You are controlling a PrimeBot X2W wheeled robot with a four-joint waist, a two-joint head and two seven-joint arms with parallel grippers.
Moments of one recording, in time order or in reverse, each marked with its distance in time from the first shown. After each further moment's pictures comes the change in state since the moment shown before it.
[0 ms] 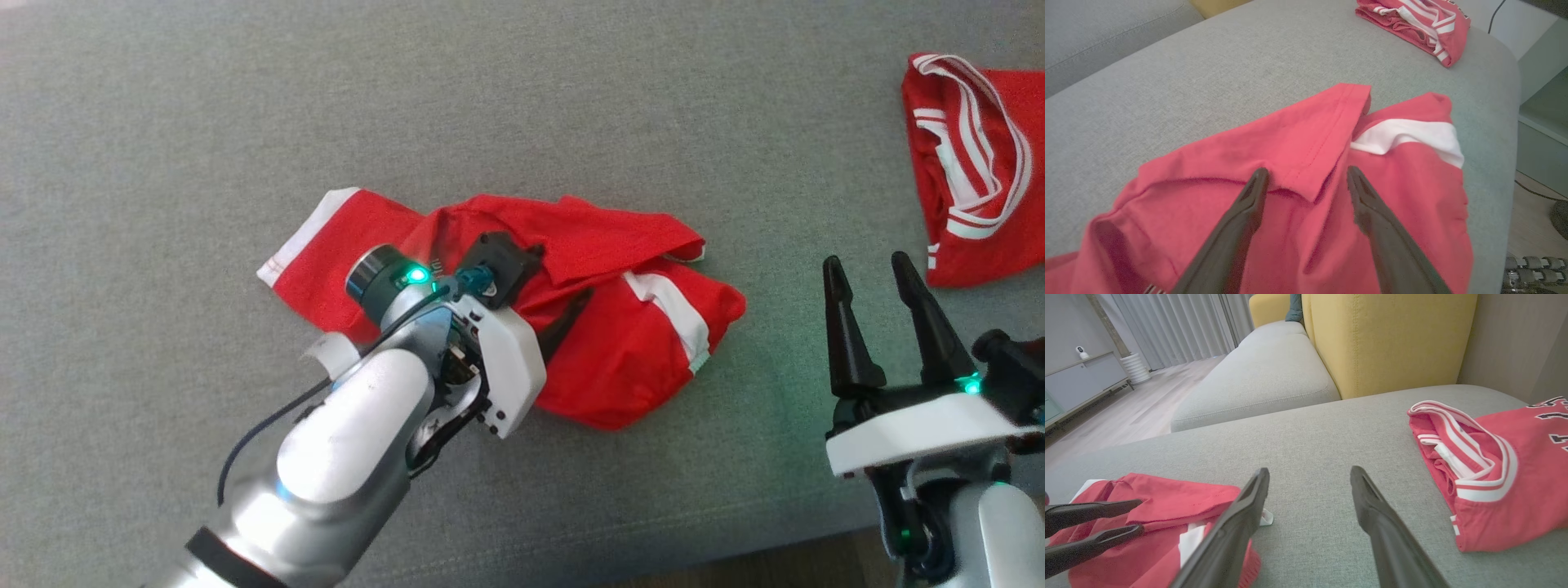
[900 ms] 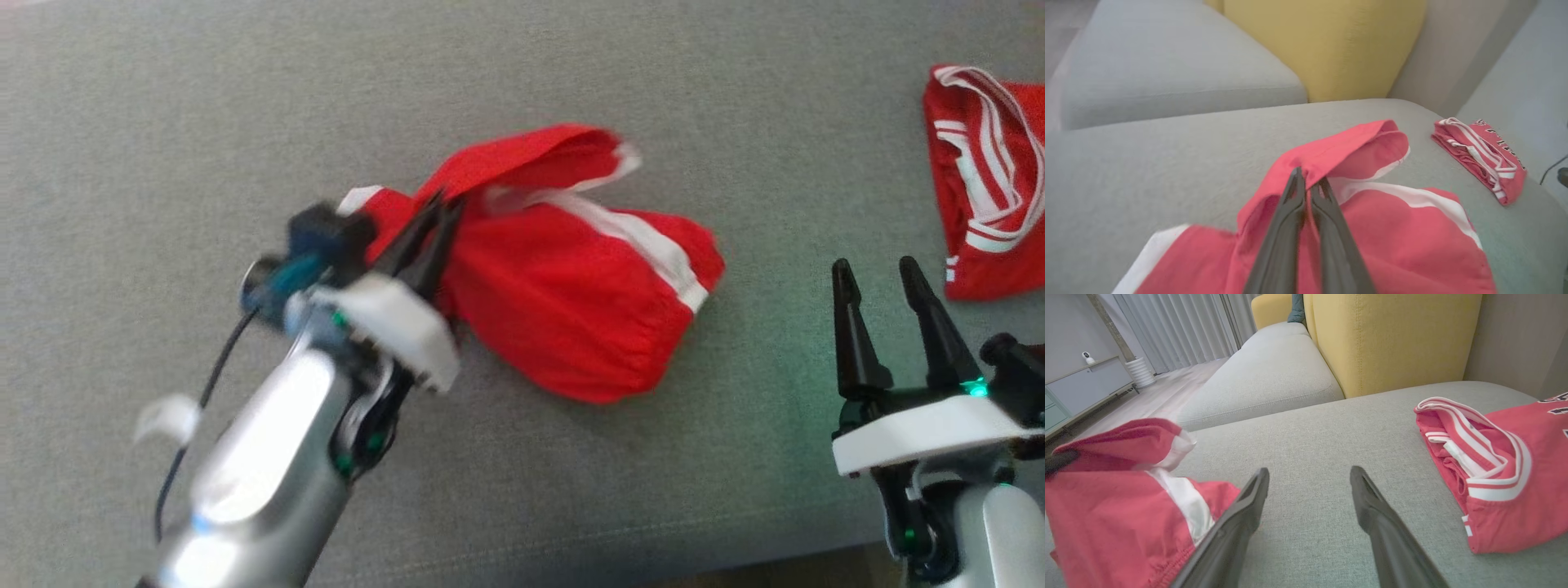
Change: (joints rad) left arm 0.090 0.040 0.209 -0.094 -0.151 0.138 -0.232; right arm -0.002 0.000 -0.014 0.028 0.017 0.000 -0.020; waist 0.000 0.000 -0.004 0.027
